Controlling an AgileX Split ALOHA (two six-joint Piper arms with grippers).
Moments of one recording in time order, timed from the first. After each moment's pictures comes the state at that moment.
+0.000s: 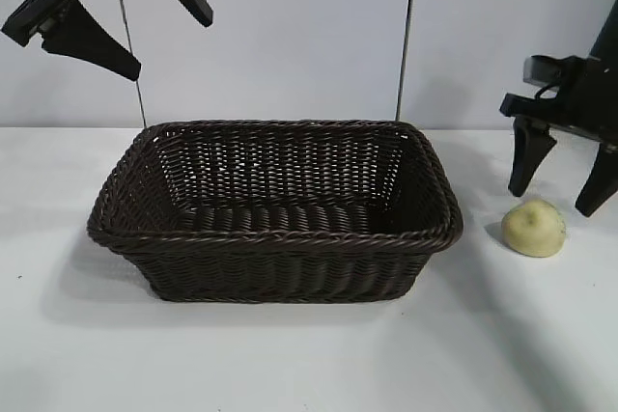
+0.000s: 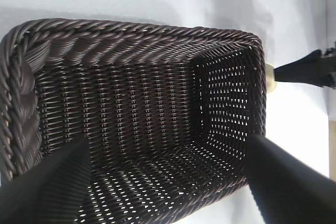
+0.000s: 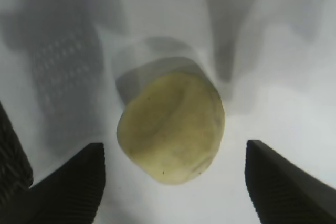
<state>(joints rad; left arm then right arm) -0.24 1.75 -1.42 -0.67 0.89 0.11 -0.09 2.22 -1.68 0.25 1.19 -0.12</state>
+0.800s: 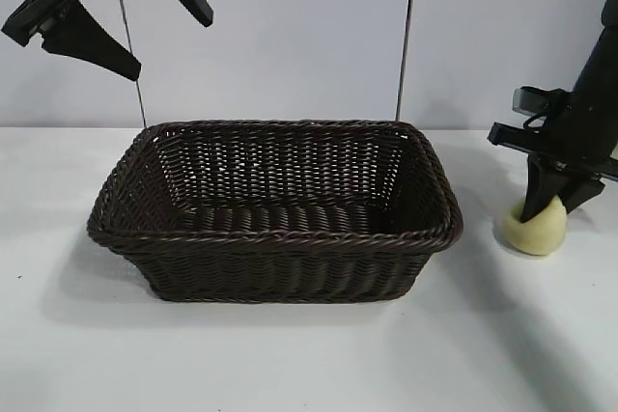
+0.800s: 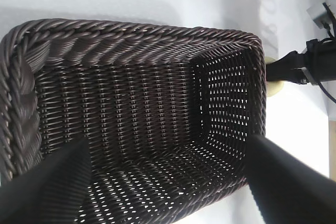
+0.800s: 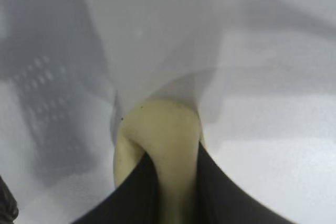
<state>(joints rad) -0.24 1.75 -1.42 -0.67 0.89 0.11 -0.09 2.25 -1.68 0.28 1.16 -0.12</state>
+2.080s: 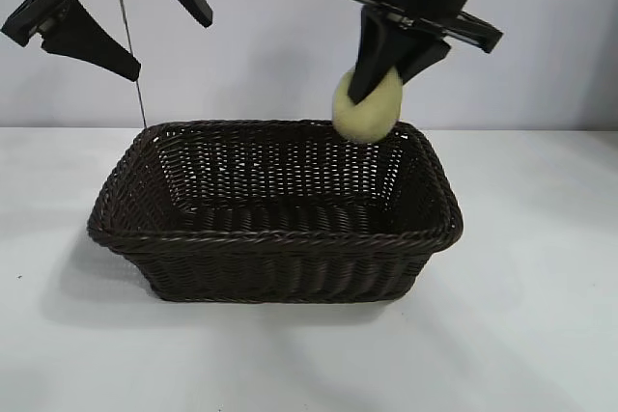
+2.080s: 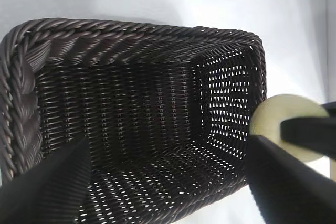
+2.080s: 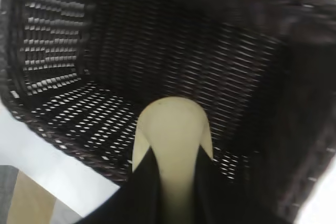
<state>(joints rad) -0.24 1.75 -1.42 -0.67 0.89 0.11 0.40 1.92 -1.68 0.35 1.11 -0.09</state>
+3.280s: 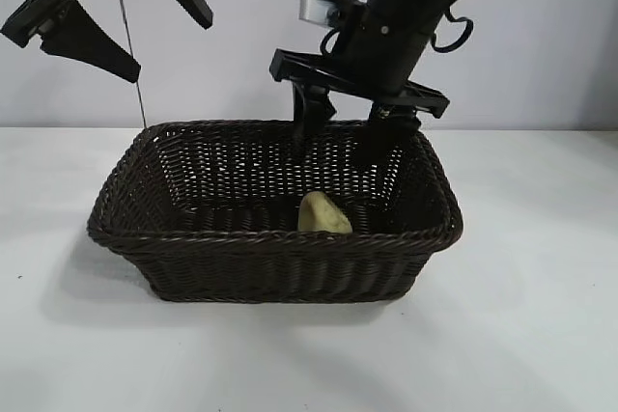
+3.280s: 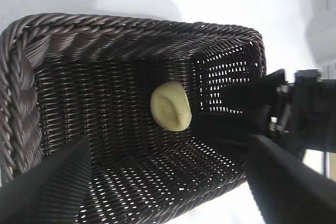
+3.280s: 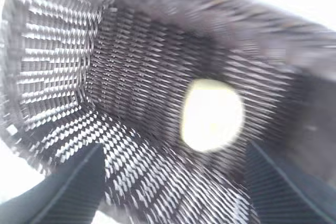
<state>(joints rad) -0.24 1.75 -1.42 -0.67 0.91 0.11 0.42 2.05 -1.70 0.32 1.02 -0.05</state>
